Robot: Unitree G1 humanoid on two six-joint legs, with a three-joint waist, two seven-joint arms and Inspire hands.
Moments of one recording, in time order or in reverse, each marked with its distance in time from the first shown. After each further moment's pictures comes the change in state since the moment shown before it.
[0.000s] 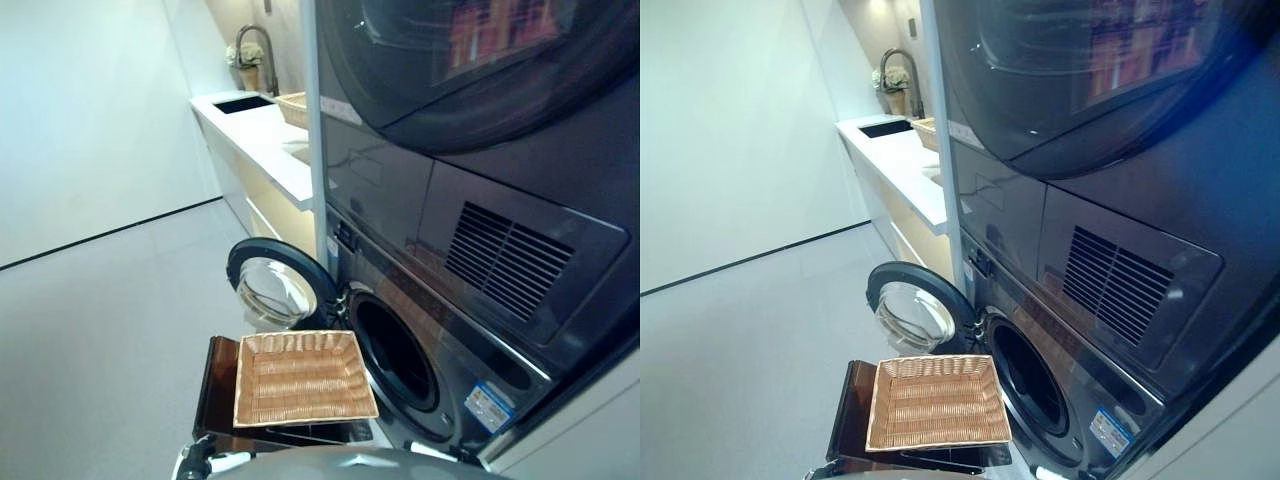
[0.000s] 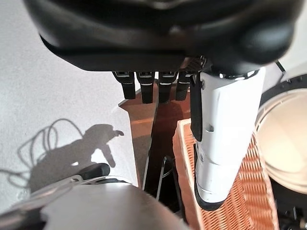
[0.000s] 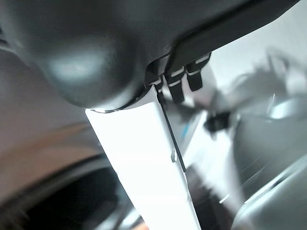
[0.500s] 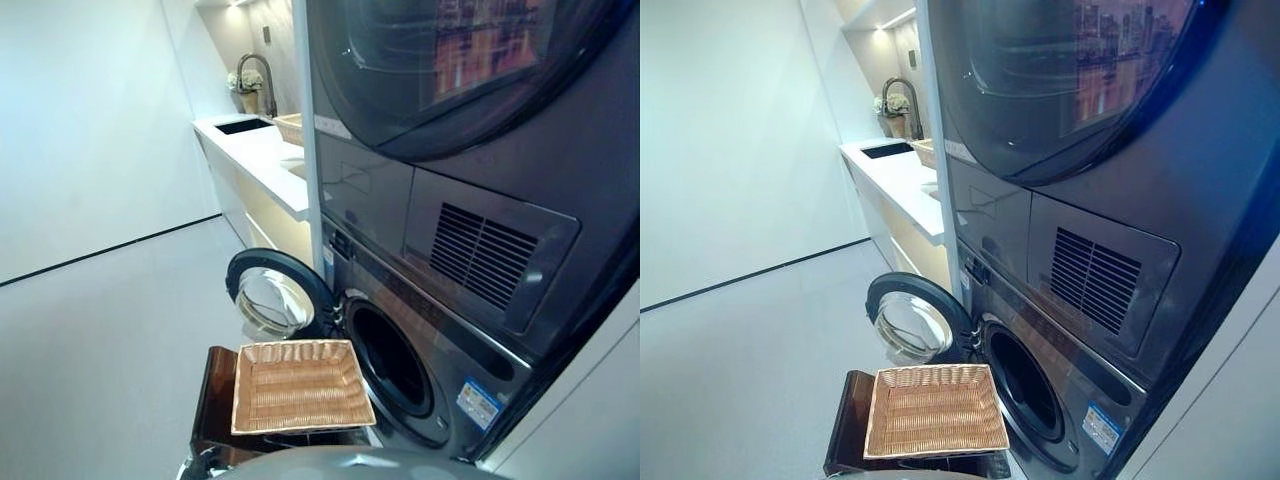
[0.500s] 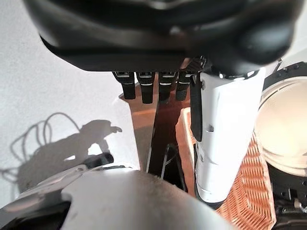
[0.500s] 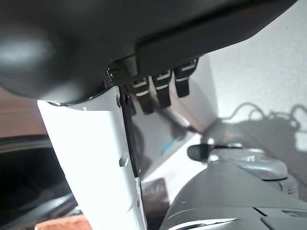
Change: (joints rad) left arm 0.005 0.007 -0.025 0.002 -0.002 0.011 -0.070; right arm -0.049 0.003 -0.015 0.045 -0.149 0.024 -0.013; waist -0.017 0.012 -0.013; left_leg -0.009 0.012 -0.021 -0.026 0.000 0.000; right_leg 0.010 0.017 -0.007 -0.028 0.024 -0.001
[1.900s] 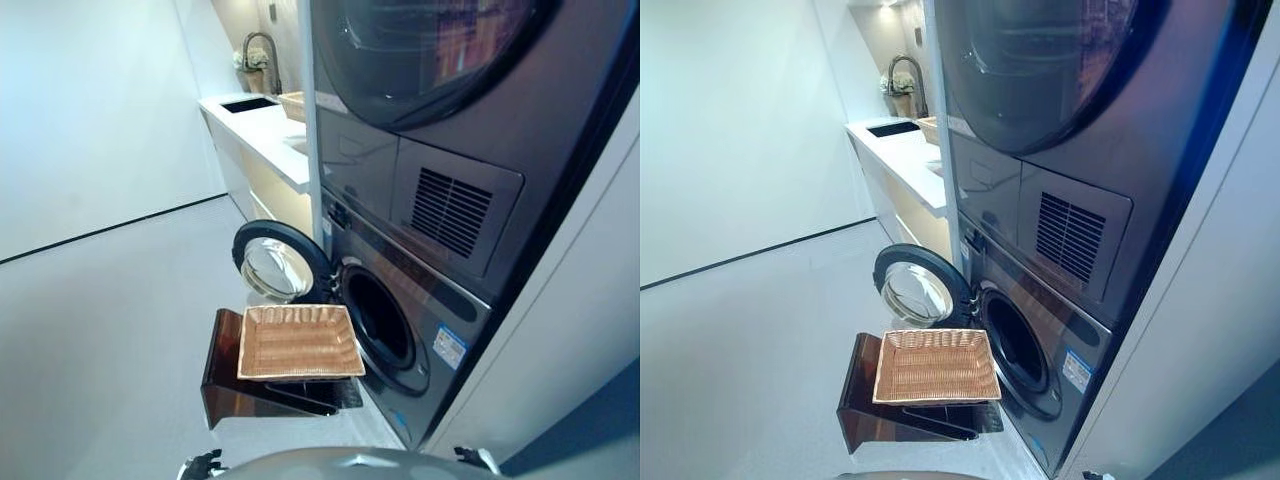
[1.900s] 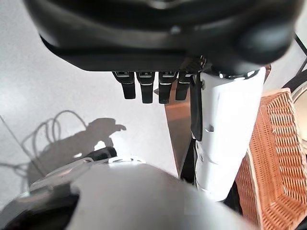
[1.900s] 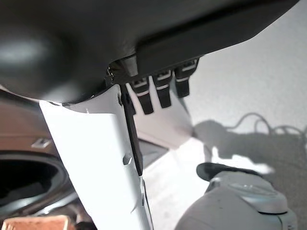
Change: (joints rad) left arm -0.020 -0.001 0.001 0.021 0.002 0.030 -0.009; right arm -0.021 -0.033 0.039 -0.012 -0.011 0.001 -0.003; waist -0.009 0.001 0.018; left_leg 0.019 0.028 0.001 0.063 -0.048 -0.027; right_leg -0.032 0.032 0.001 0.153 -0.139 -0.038
